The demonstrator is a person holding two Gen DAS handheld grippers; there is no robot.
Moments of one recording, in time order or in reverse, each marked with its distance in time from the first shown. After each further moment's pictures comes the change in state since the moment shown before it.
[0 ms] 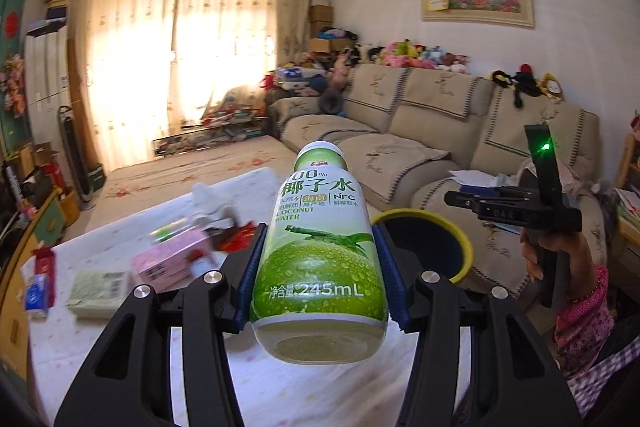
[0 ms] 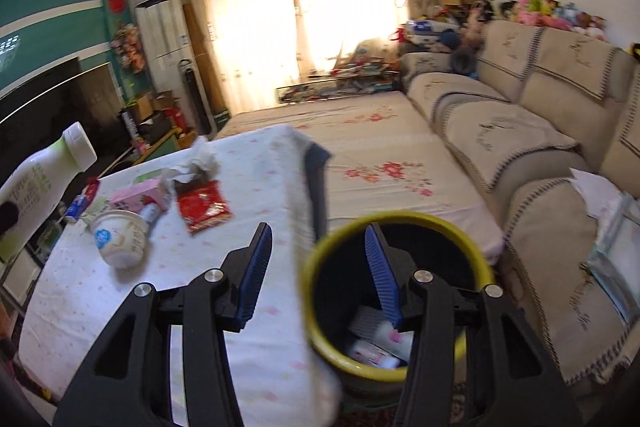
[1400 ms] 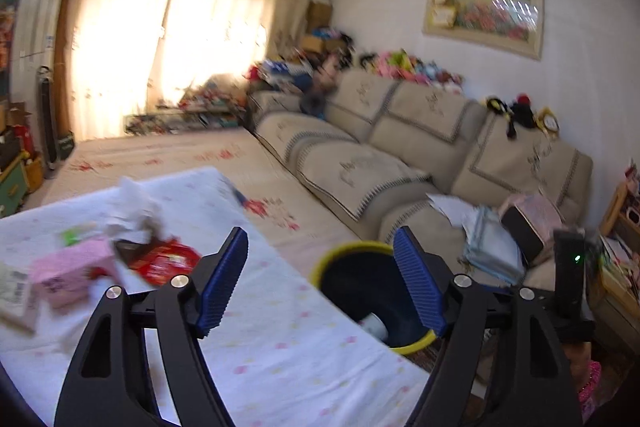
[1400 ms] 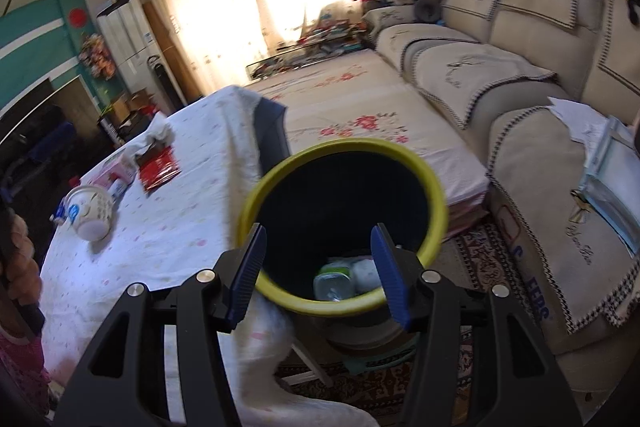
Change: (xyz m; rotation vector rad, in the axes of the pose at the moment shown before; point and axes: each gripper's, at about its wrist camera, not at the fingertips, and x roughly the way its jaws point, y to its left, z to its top) left arm 0.104 -0.006 0.012 -0.169 -0.045 -0.037; right arm 0.014 -0.050 -0.049 0.127 0.125 0.010
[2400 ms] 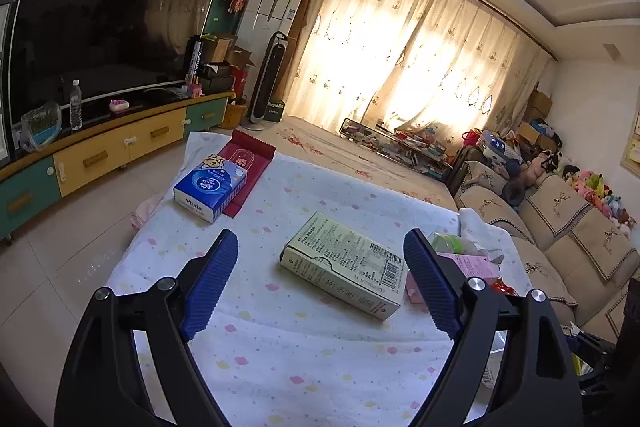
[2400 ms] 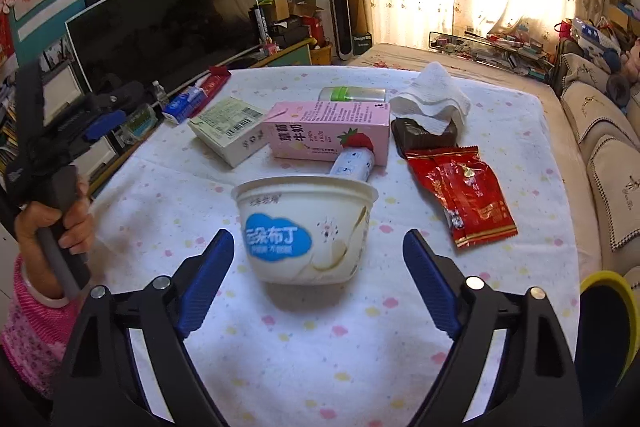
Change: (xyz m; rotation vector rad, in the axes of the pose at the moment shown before) left arm -0.136 0.290 -0.092 -0.476 -0.119 0.621; right arm 0.115 0.300 0.013 -0.519 0.182 0.363
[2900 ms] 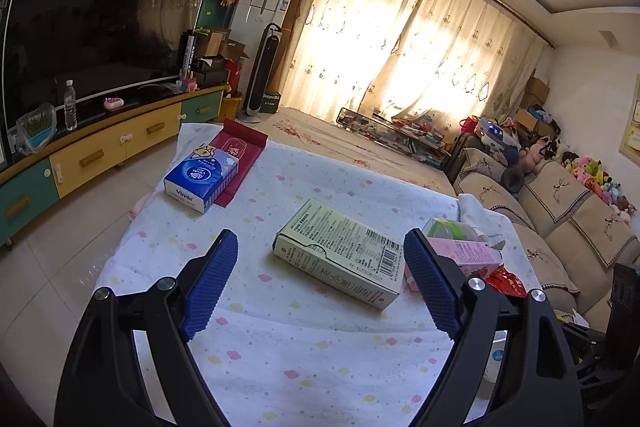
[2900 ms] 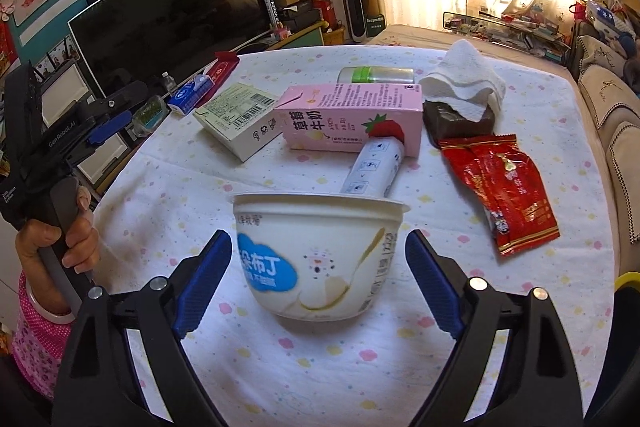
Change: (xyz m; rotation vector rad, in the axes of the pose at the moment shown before) left arm 0.008 -0.006 -0.005 0.025 0.028 -0.006; right arm 0.033 0.007 0.009 0.026 0.064 0.075
